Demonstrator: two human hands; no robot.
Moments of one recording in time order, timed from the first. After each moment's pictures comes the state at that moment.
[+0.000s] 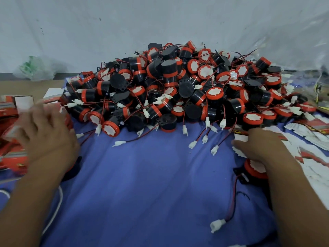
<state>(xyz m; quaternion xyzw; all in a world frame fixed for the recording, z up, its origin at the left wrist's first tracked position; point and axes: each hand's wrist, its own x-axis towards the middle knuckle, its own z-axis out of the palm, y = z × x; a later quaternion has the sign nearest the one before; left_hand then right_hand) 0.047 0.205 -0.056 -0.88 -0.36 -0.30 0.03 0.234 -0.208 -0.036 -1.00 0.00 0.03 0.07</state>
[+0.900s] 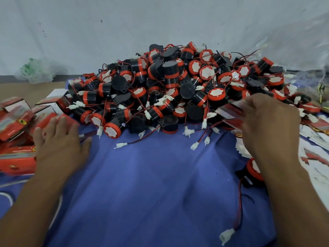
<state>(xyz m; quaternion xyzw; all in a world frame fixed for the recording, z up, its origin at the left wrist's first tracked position) 0.052 0.213 -0.073 -0.92 -0.28 -0.24 0.10 0.195 -0.175 0.011 -0.89 -0.16 -0.38 0.21</state>
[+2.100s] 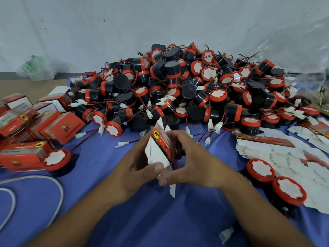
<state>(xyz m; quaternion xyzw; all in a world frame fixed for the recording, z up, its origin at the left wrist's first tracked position) 0.059 0.071 -0.072 -0.75 0.09 -0.08 -0.65 0.155 -0.108 -0.042 -0.76 -0.43 0.20 0.44</state>
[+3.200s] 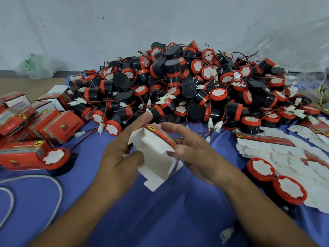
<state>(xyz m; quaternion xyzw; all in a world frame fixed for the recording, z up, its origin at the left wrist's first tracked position) 0.050 0.072 -0.058 -0.76 0.03 -0.28 -0.58 0.156 -0.102 -0.039 -0.57 -0.36 0.34 0.66</state>
